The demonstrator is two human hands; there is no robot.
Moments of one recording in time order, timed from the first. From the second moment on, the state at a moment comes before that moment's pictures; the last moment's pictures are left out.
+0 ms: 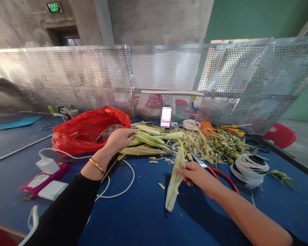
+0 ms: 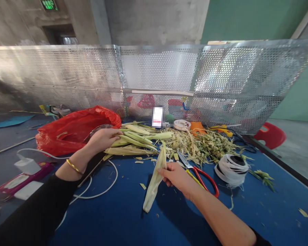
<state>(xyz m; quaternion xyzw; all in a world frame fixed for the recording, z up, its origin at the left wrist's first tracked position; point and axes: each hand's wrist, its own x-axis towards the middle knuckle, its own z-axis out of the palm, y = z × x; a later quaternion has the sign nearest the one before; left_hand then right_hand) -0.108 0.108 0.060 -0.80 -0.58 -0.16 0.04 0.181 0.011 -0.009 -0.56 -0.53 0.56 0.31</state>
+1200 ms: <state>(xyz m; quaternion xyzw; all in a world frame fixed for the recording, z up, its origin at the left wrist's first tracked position) -0.106 0.057 0.089 -0.26 -0.17 -0.57 -0.76 0.125 0.115 0.011 -0.53 -0.43 0.67 0.29</state>
